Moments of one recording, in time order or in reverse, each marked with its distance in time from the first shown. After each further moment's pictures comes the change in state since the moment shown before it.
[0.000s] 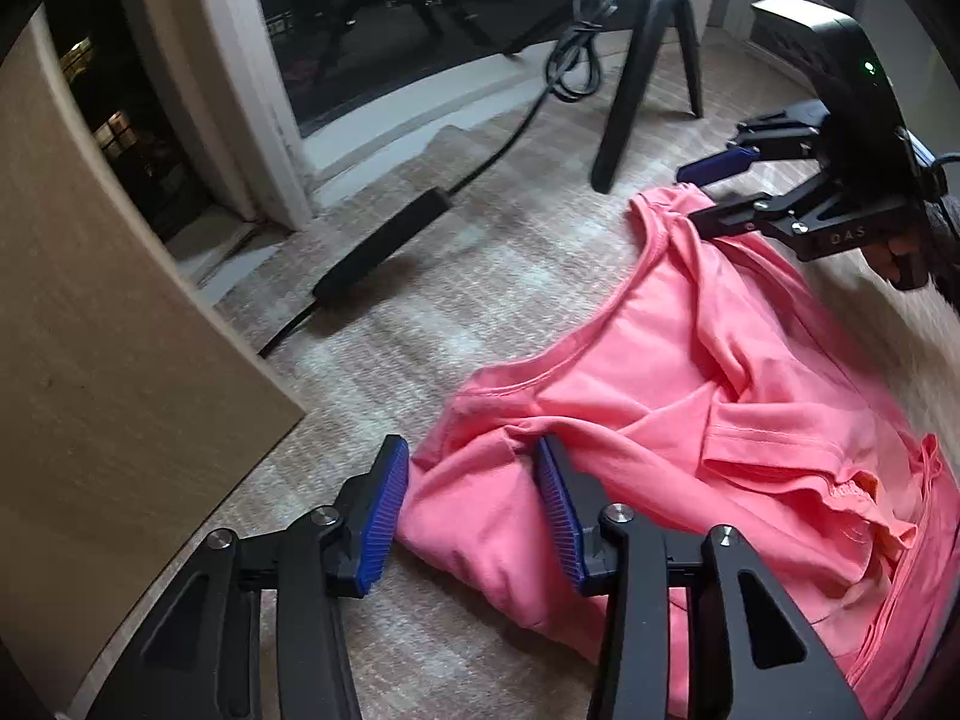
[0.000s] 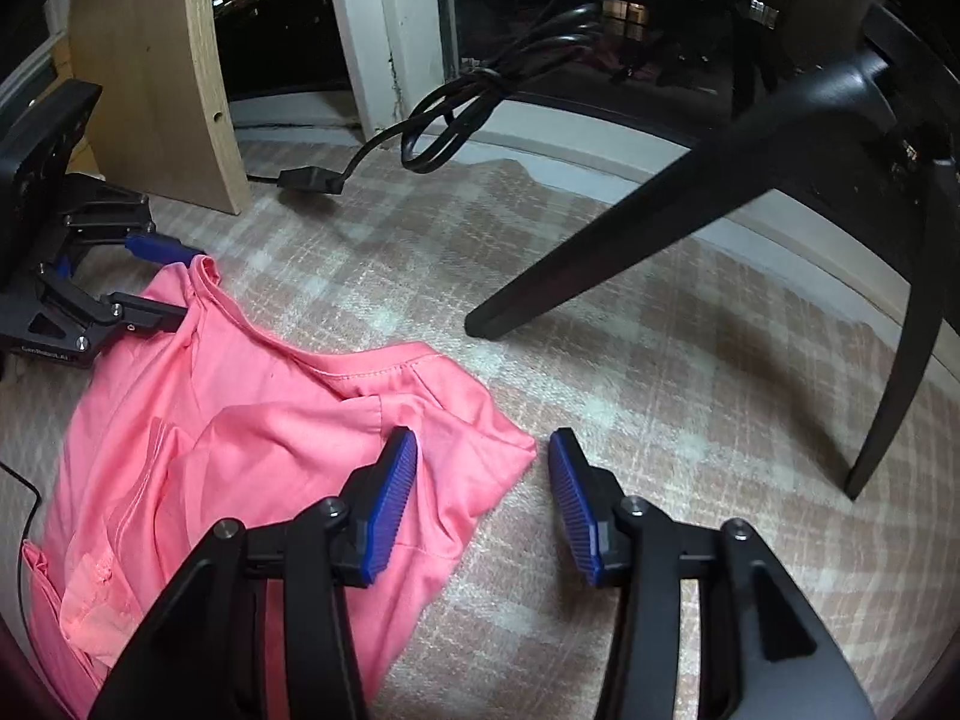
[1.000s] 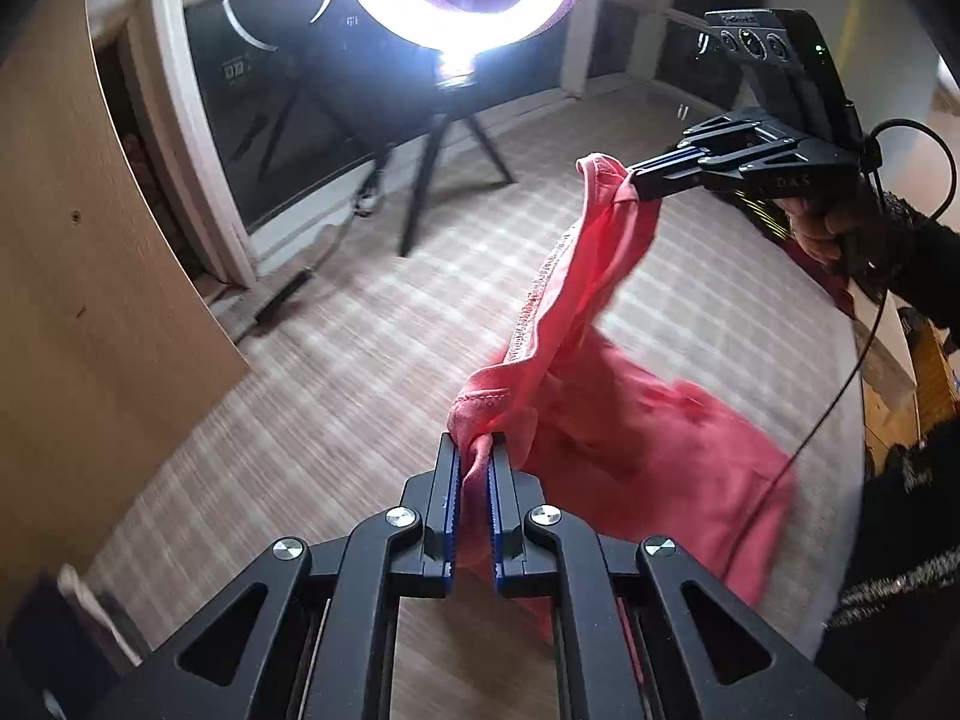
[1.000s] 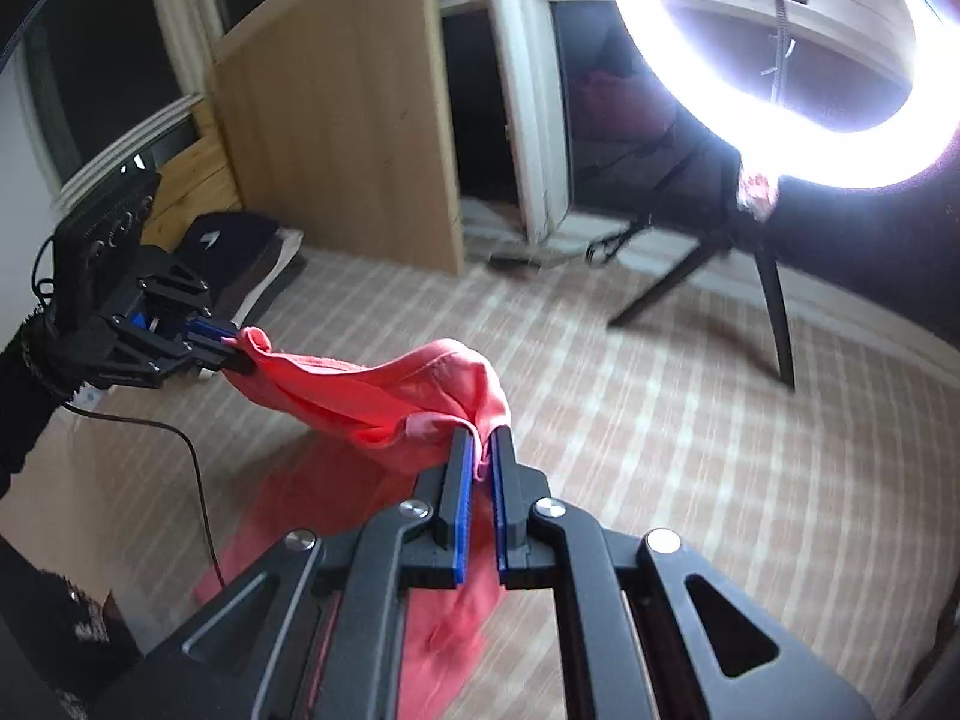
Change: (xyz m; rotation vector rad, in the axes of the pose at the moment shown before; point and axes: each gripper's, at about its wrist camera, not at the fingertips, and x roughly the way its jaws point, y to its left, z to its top) left arm -0.190 -0.104 -0.061 0.052 -0.116 -0.117; right arm -0.209 0.092 -0.096 0.020 -0.181 0.142
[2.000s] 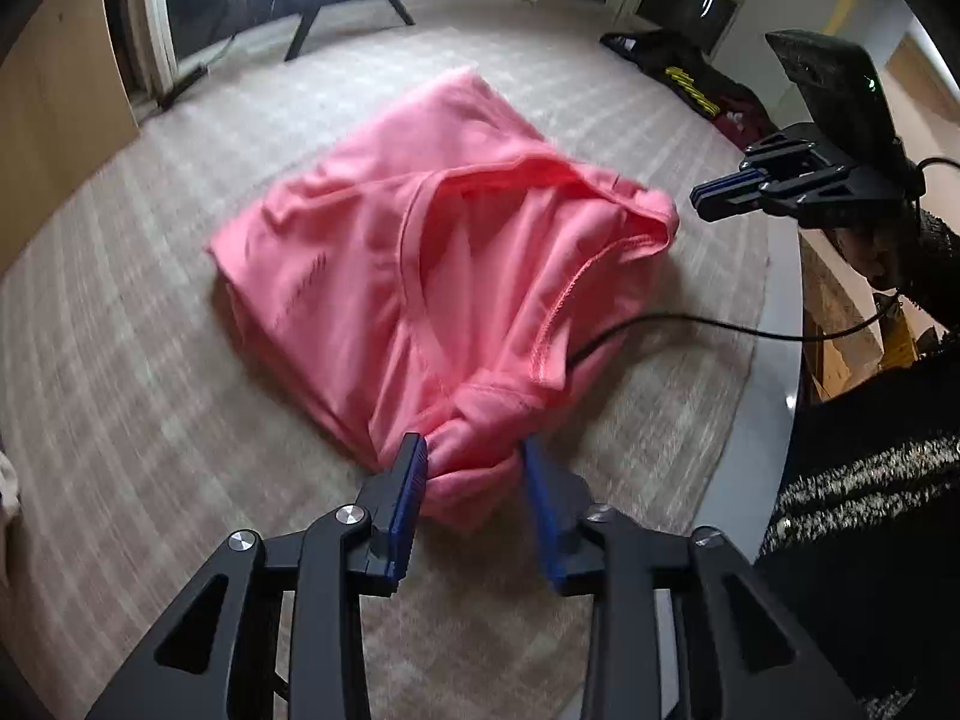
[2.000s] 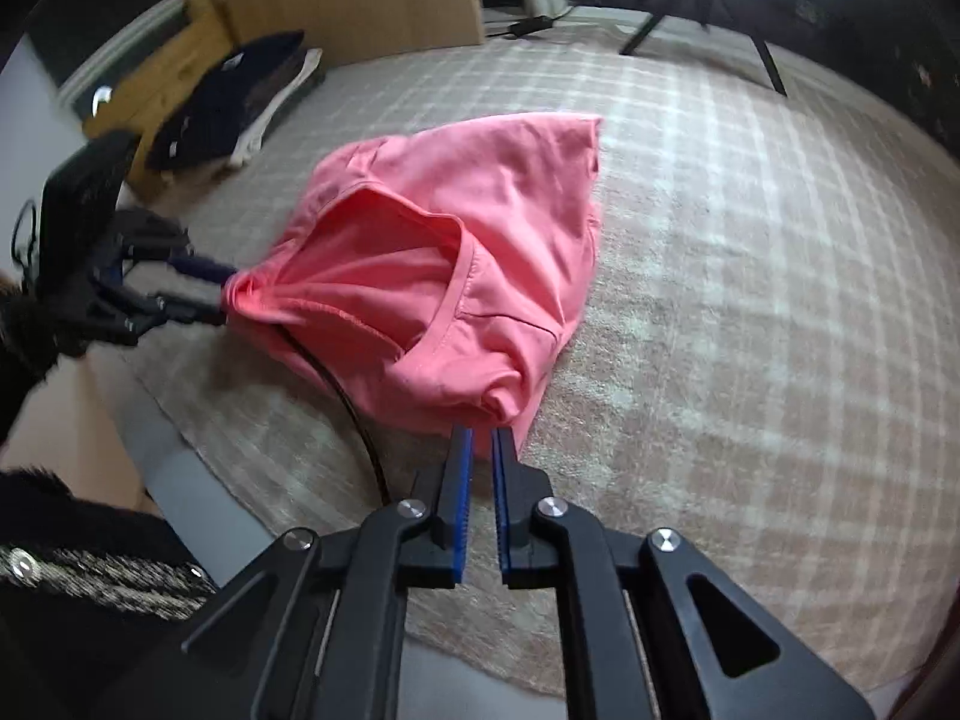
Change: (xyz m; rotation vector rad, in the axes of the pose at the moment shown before) left arm 0.016 -0.139 -0.151 -0.112 0.151 -0.080; right arm -0.020 0.057 -0.195 0.138 0.227 -0.014
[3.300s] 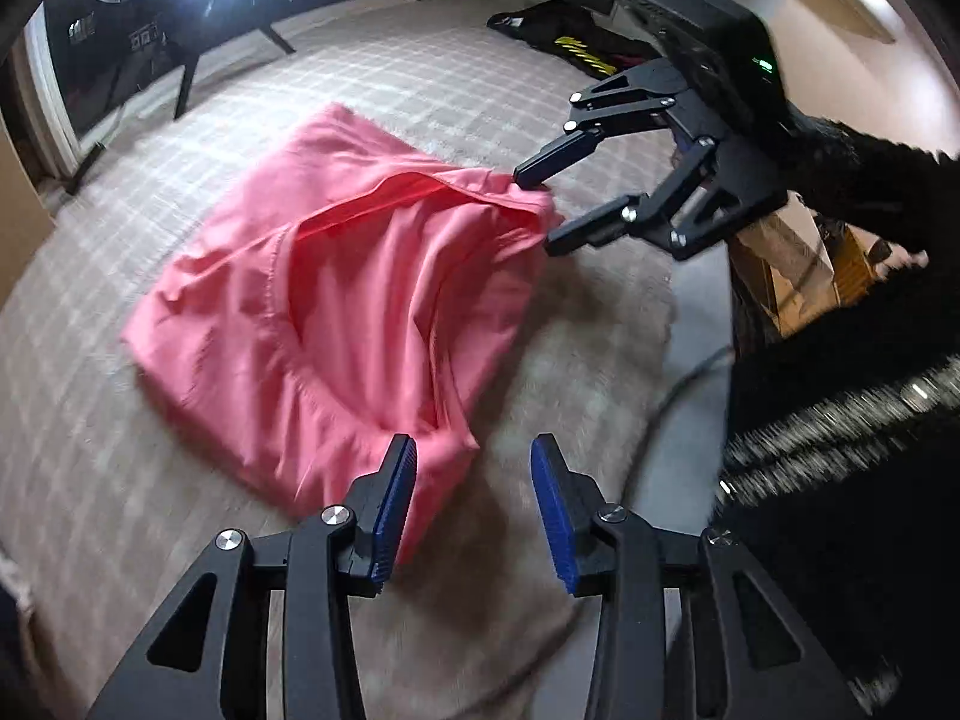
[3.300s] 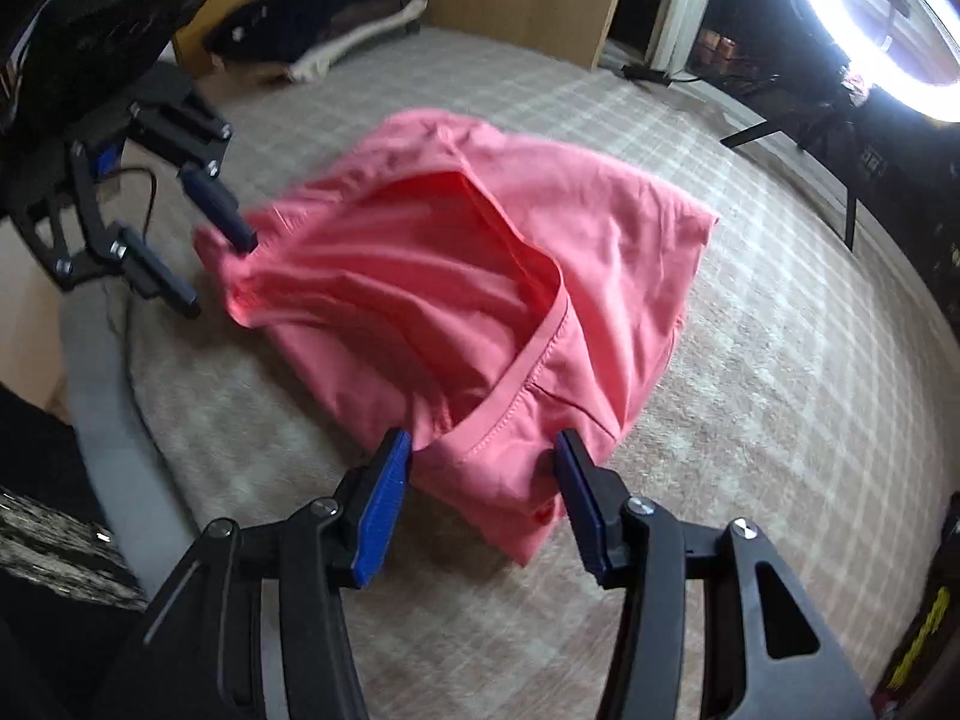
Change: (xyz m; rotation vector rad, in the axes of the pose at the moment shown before) left arm 0.006 -0.037 0.018 0.192 0.029 -0.114; right arm 0.044 0.053 0.010 -0.419 0.027 -0.130
